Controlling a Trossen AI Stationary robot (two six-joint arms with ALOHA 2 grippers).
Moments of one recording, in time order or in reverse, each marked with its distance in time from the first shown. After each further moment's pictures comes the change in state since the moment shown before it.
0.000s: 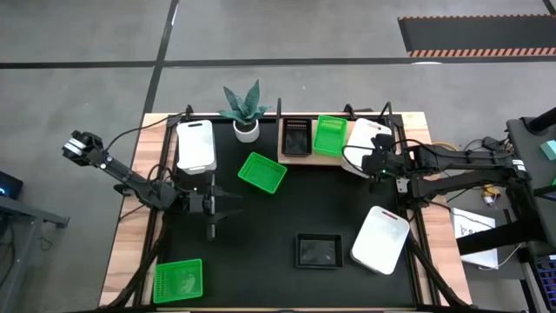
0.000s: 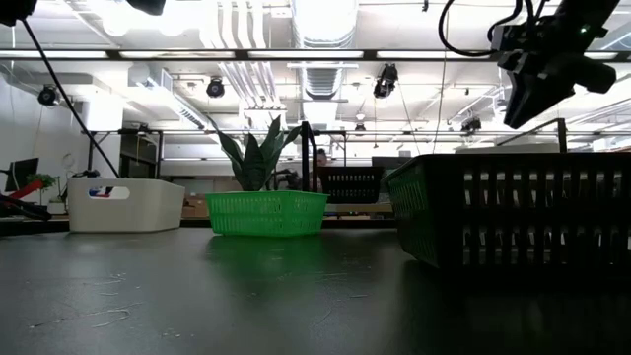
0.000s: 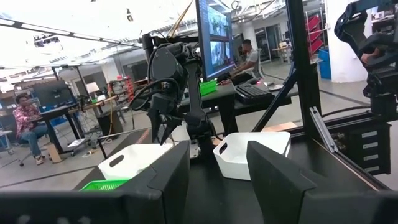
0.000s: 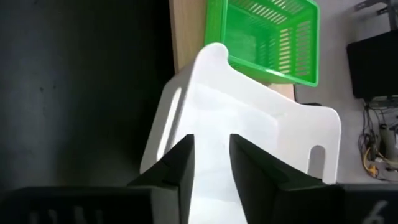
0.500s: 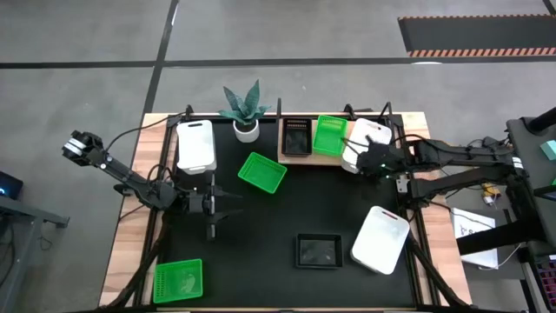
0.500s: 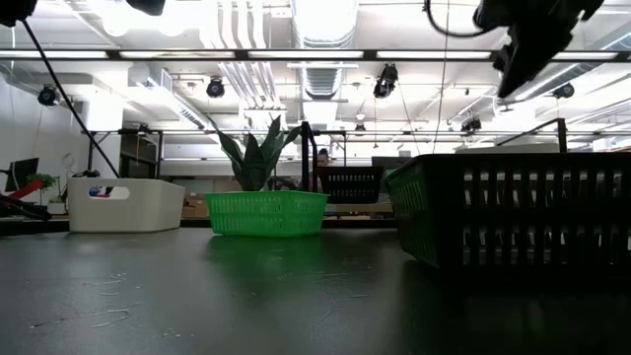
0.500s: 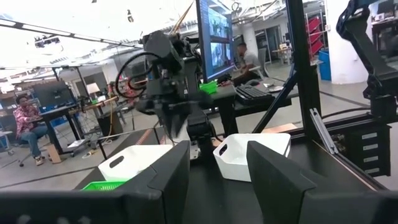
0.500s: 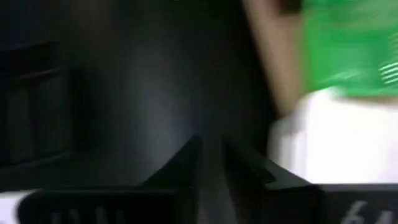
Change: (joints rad) left arm 0.000 0.000 -0.003 0.007 0.000 0.000; right arm 0.001 0.080 0.139 0.037 -0.393 0.328
